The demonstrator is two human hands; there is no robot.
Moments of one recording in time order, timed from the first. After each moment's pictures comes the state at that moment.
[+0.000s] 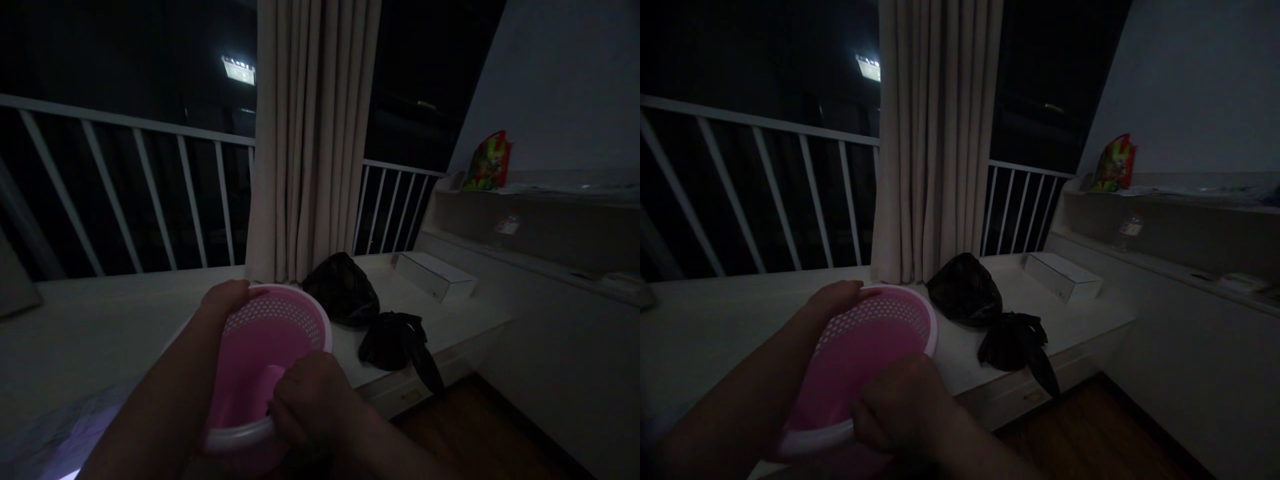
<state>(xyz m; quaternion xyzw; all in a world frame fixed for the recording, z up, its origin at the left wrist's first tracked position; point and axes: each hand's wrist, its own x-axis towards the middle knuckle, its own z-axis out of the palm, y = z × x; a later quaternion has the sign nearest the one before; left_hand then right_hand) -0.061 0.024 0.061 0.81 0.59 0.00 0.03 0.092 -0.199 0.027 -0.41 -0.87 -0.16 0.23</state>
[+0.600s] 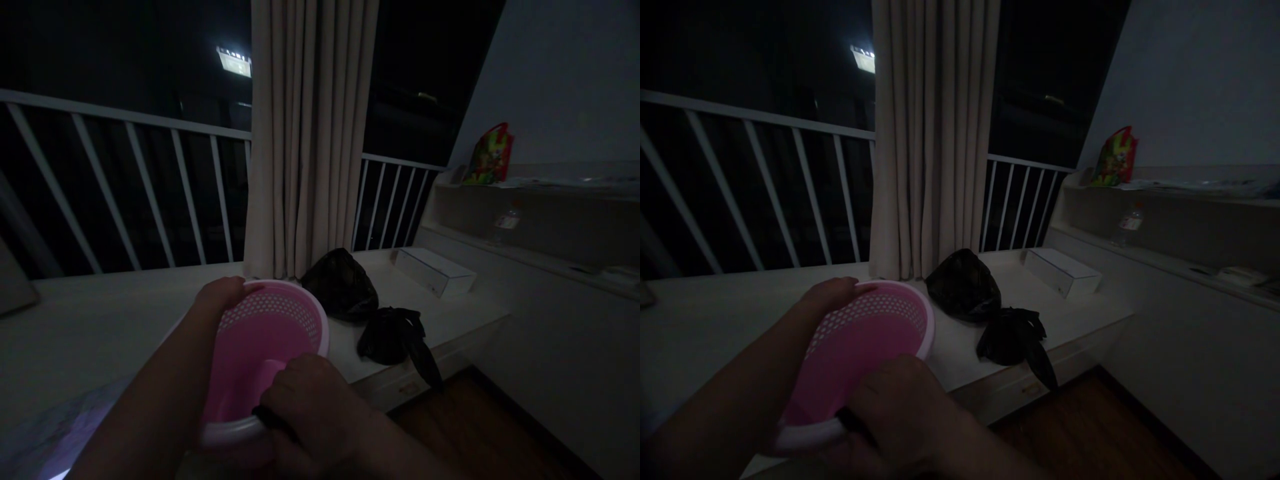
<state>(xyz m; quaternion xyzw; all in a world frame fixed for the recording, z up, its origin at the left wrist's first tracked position) -0.064 0.029 0.059 0.79 0.61 0.00 0.05 0.099 -0.216 0.039 -0.36 -0.90 -0.05 0.25</state>
